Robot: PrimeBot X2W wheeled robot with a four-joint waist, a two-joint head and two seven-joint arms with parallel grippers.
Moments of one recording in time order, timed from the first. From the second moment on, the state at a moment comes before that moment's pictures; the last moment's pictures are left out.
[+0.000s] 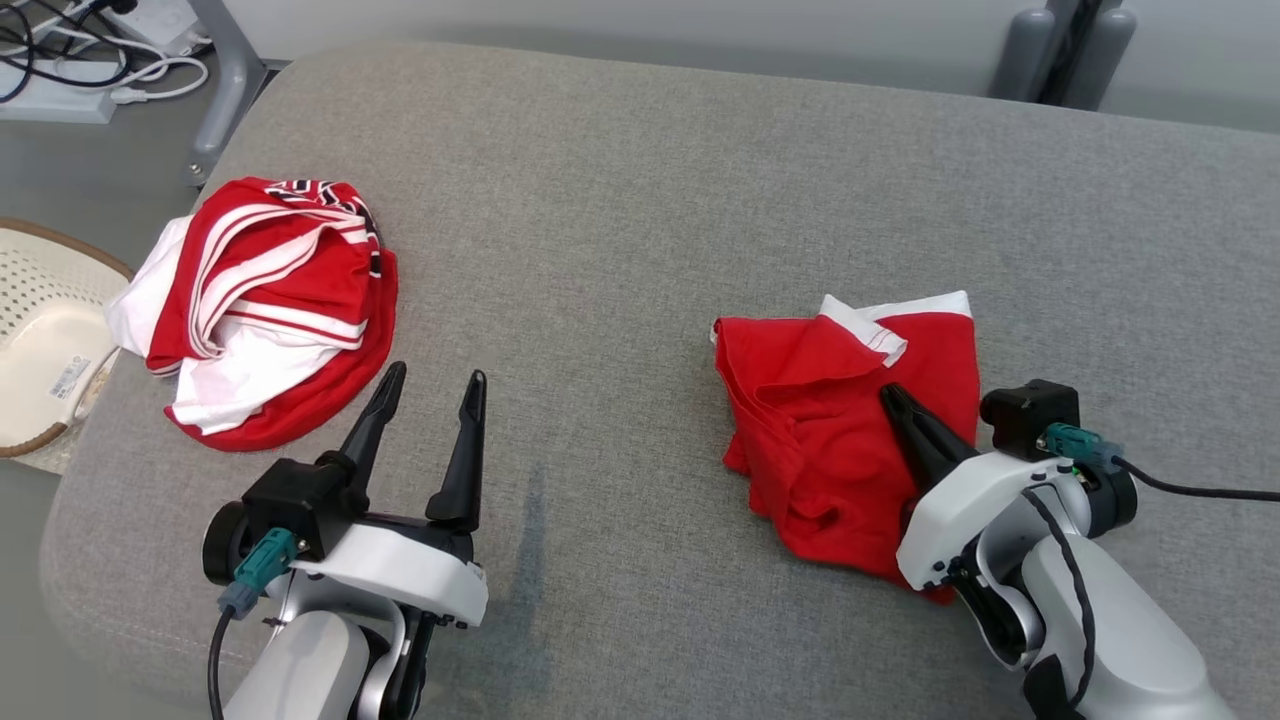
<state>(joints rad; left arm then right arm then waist) -0.26 0.22 -0.41 0.20 -0.49 0.13 -0.24 -0.48 -0.12 0.37 0.64 0.38 0.13 -0.09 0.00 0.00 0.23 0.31</state>
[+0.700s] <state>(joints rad) -0.29 0.17 -0.42 0.26 -0.47 0.09 -0.26 -0.74 -0.07 0.68 0.83 0.55 0.13 -0.17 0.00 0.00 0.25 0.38</state>
